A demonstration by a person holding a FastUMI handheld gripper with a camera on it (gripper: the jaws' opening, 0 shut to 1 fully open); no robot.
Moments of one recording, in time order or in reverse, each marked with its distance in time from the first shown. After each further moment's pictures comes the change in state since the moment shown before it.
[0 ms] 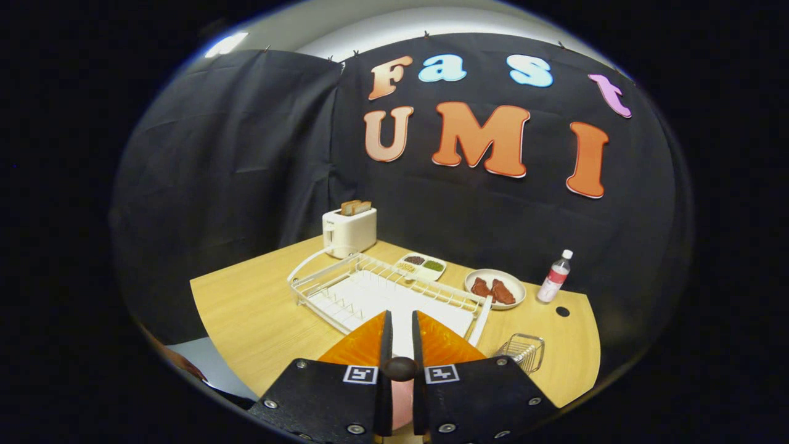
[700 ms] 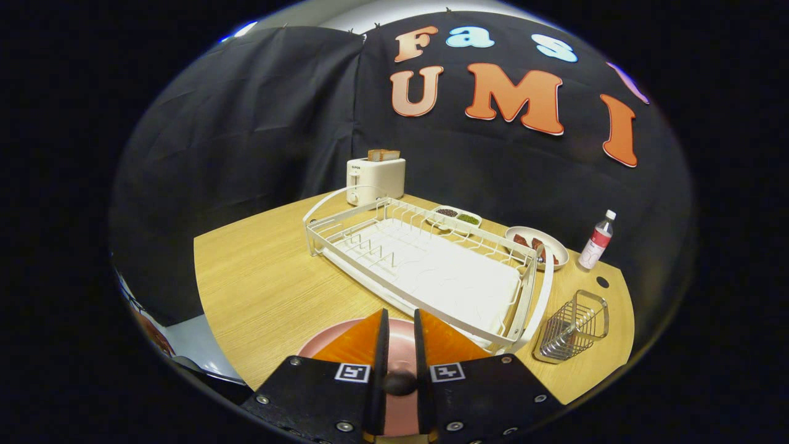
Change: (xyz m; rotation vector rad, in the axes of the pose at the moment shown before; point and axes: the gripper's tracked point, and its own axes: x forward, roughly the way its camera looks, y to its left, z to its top) arm 0.035 0.031 -0.095 -0.016 0.148 0.062
